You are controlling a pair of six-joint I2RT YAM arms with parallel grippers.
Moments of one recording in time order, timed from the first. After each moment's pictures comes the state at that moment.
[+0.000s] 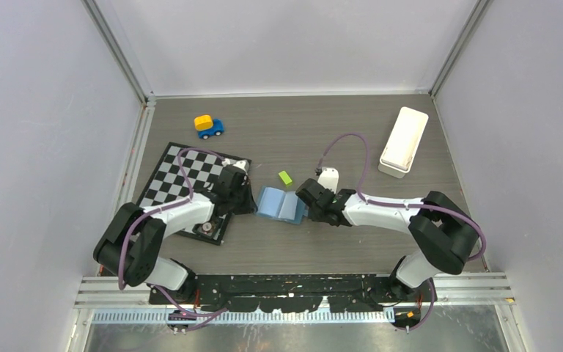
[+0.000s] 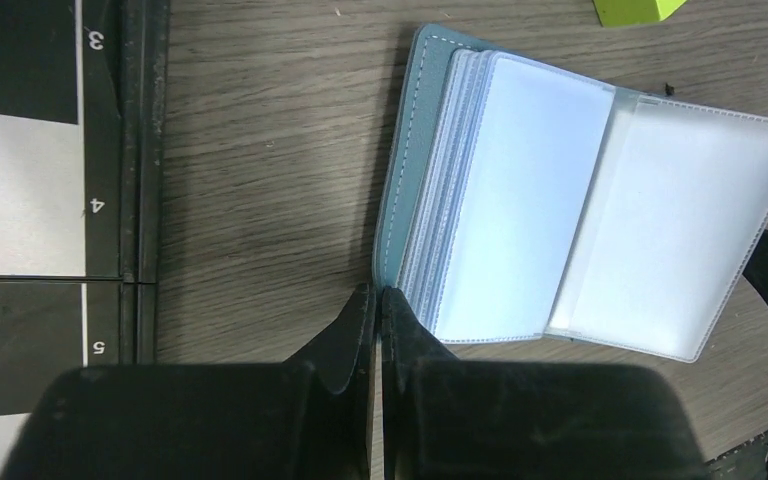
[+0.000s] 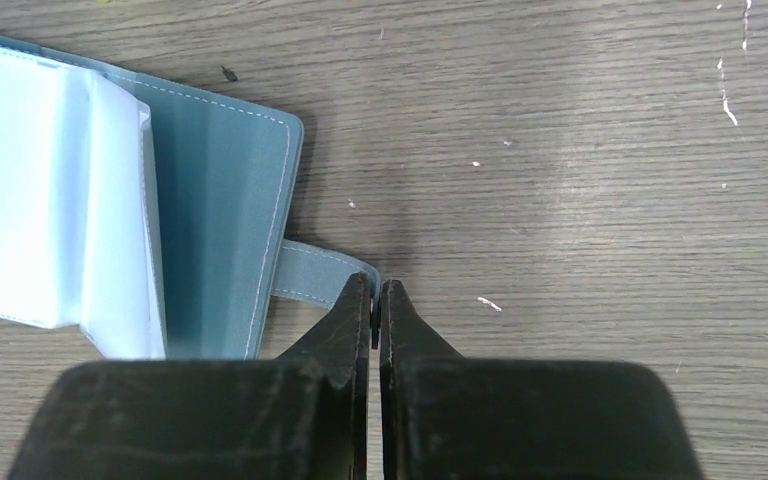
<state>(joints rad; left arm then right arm) -0.54 1.43 0.64 -0.10 0.05 -0.58 0.89 1.54 0.80 -0.34 0.43 0.89</state>
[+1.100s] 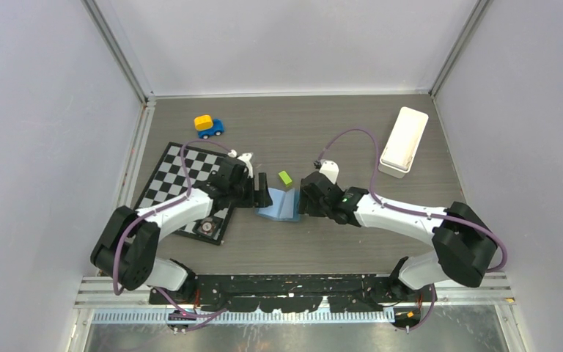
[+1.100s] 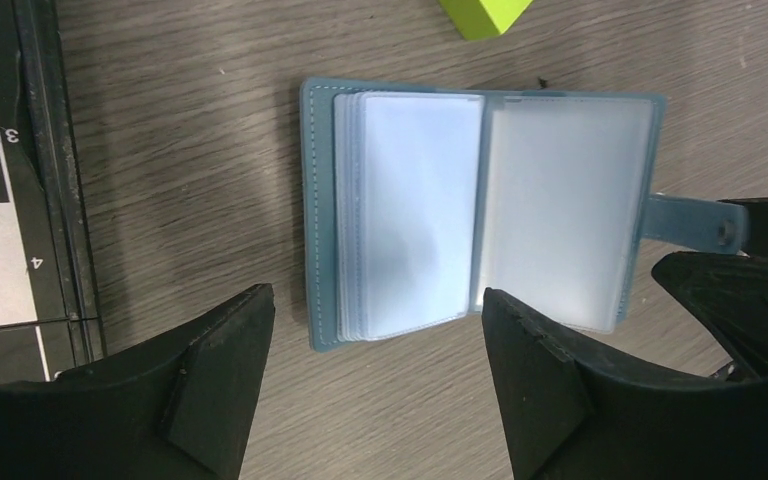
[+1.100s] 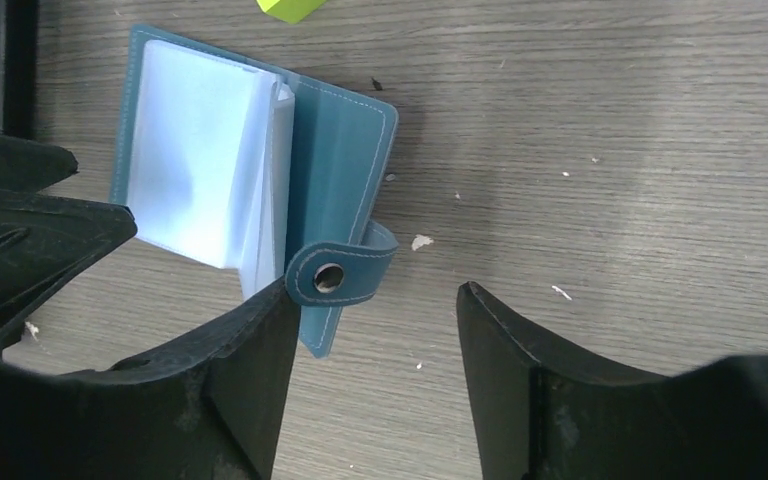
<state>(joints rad) -0.54 1.39 0.72 -0.15 0.16 -0.50 0.89 1.40 0.82 -0.31 0.31 0.84</state>
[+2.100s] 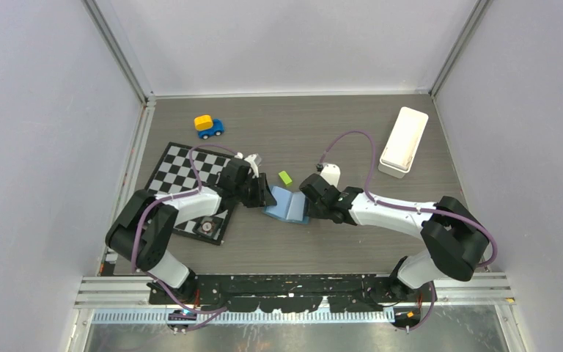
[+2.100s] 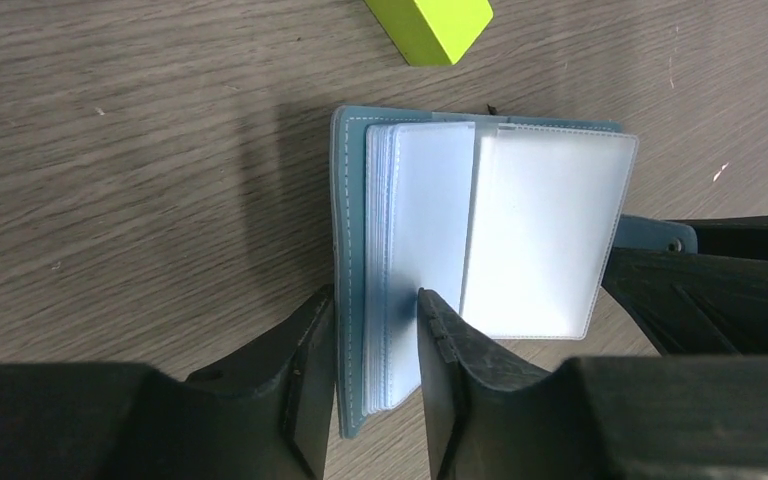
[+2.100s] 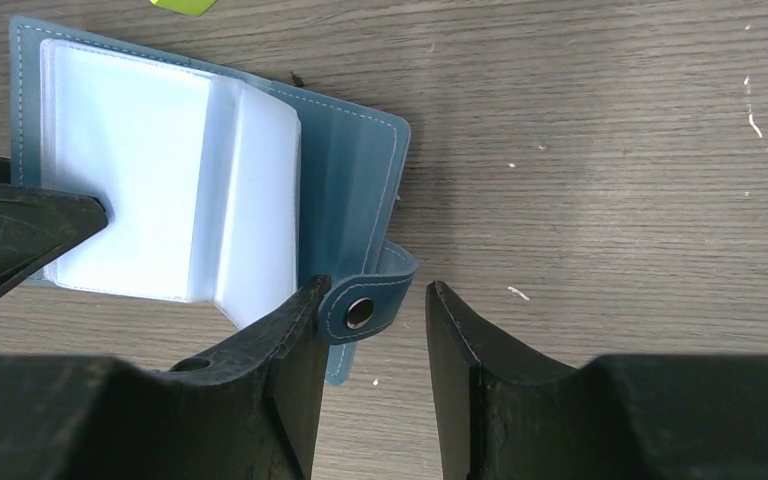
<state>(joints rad) -0.54 1.55 0.70 0.06 0.28 -0.60 0.88 1.47 0.81 -0.34 0.36 0.87</state>
